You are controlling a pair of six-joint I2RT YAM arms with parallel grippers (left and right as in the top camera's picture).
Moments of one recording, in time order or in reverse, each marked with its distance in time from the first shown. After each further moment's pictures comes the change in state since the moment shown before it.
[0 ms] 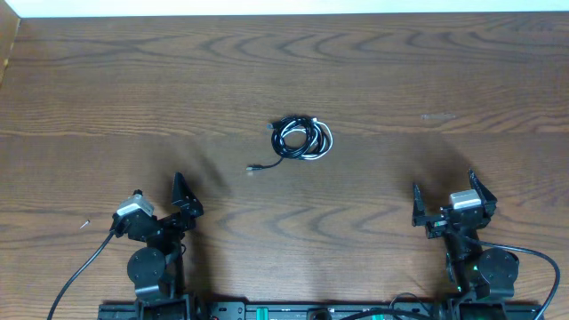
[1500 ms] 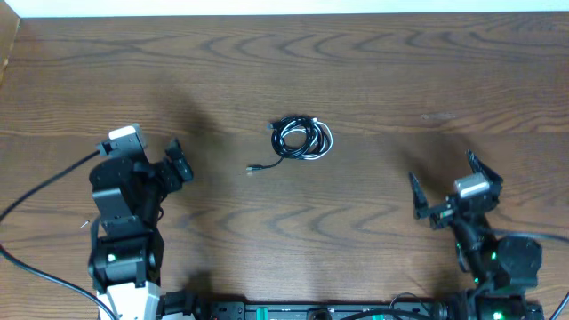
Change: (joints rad) left arm 0.000 0.784 0.671 -0.313 0.056 0.215; right arm 0.000 0.291 0.259 0.037 -0.153 0.000
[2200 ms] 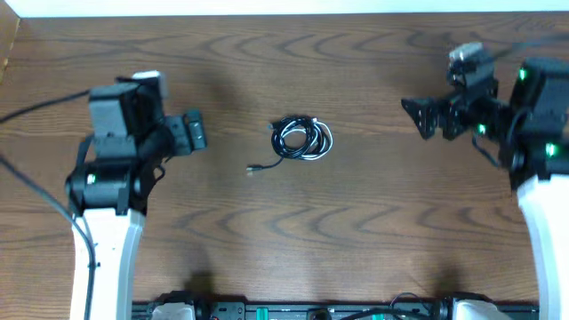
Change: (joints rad) left arm -0.144 0.396 0.550 -0.421 0.076 0.074; right arm -0.062 1.021 0.985 -0.592 -0.300 -0.084
